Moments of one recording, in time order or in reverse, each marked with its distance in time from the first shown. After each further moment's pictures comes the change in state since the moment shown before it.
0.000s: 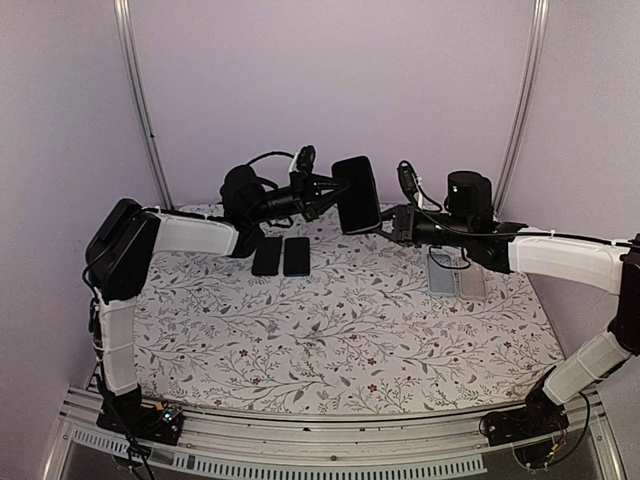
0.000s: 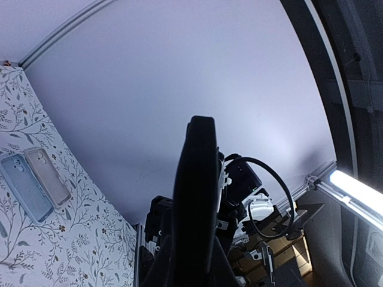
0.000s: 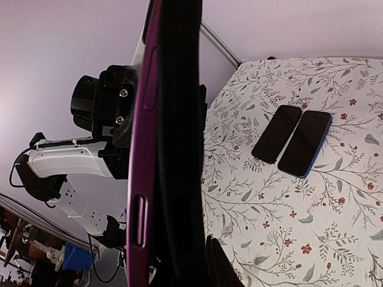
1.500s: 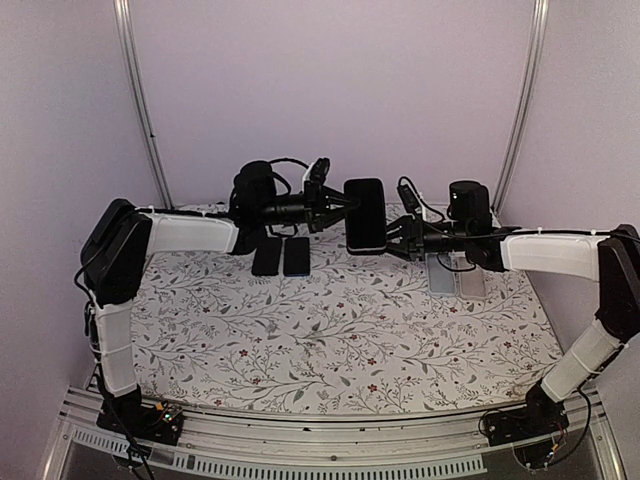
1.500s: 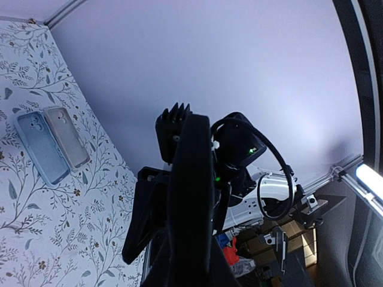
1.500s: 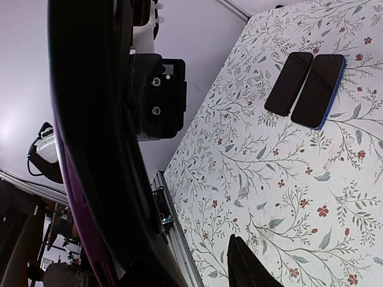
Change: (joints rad) left arm -0.034 -0.037 0.019 -0.324 0.045 0.161; right arm -0.114 0.083 -0.034 0.033 -0.288 0.095
